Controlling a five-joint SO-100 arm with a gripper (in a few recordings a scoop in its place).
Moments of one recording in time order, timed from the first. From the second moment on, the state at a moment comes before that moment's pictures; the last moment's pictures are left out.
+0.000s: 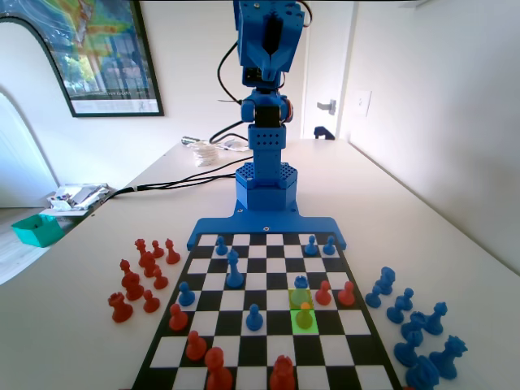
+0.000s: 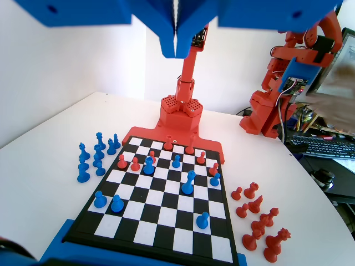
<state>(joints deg) 0.7 174.9 124.5 91.1 -101.2</state>
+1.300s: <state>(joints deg) 1.7 160.0 114.9 92.6 -104.4</state>
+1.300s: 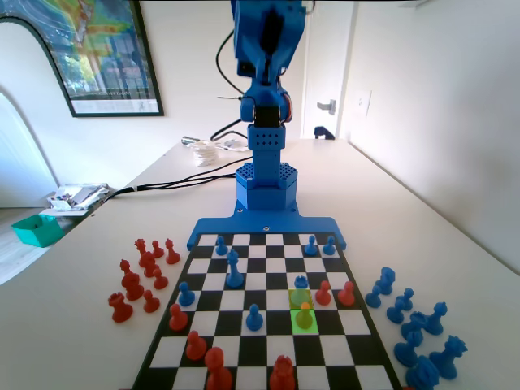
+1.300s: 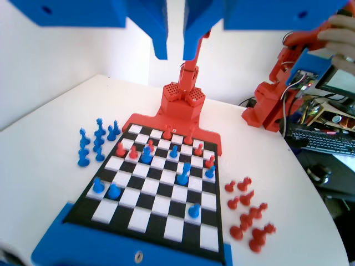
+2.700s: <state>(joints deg) 0.4 80.9 85.9 73.3 -88.3</state>
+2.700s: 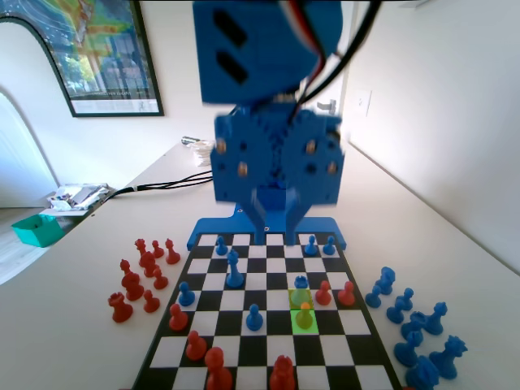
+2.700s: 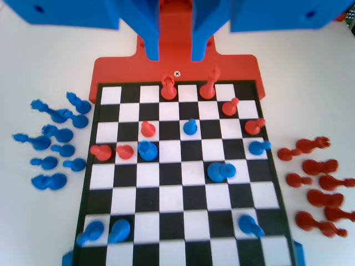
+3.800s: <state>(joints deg) -6.2 62.1 85.4 66.1 -88.5</state>
